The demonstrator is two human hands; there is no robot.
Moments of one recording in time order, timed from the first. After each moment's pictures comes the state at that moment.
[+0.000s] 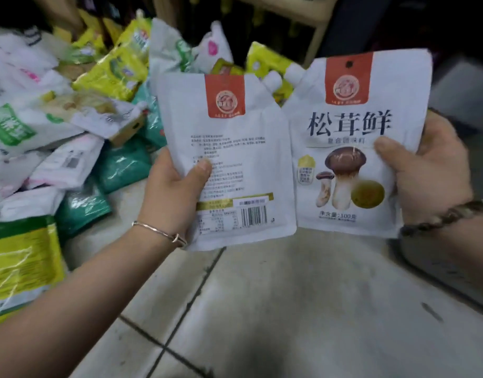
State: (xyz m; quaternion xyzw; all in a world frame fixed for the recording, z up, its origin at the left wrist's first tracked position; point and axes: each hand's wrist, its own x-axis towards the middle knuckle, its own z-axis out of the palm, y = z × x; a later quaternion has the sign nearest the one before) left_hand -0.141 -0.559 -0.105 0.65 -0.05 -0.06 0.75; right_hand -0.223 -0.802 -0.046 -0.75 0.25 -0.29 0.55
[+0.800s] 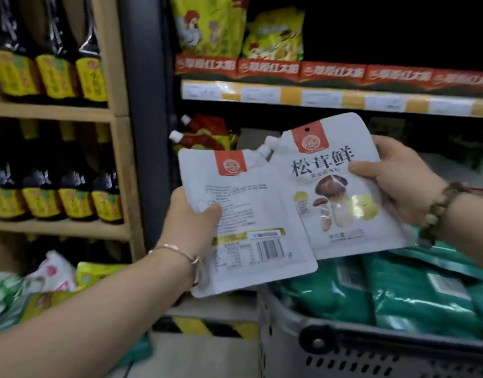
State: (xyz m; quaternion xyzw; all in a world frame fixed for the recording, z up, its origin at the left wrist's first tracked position) left_hand -0.196 -0.847 0.125 0.64 -0.29 -0.08 0.71; right_hand -0.366 -1.047 0.195 -0.73 0.25 -0.44 0.47
